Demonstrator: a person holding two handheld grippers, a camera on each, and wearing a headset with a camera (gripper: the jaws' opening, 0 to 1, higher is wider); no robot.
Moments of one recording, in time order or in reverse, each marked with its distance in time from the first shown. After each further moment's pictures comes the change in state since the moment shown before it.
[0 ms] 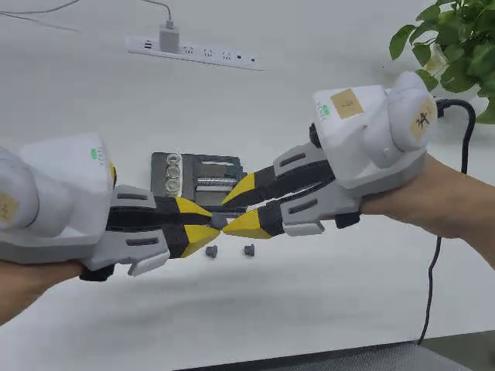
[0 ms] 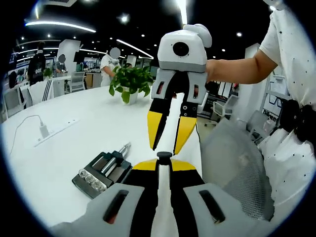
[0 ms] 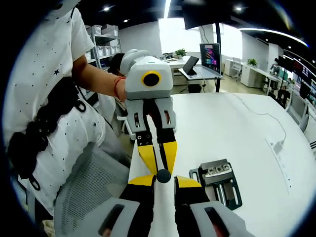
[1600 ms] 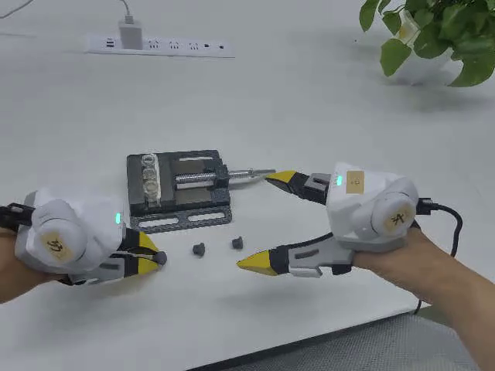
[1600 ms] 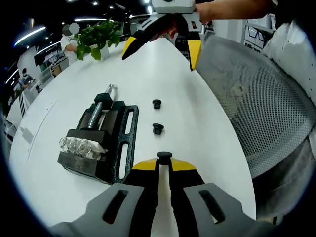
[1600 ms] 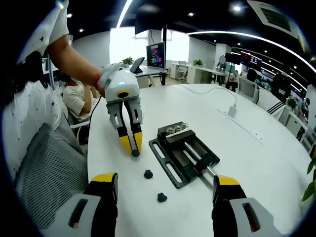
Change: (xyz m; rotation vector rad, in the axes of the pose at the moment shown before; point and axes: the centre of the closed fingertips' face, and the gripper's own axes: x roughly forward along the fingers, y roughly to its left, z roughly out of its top) left arm 0.019 0.046 -0.131 0.272 0.414 -0.111; right arm -0.004 -0.038 -0.101 0.193 -0.108 -0.453
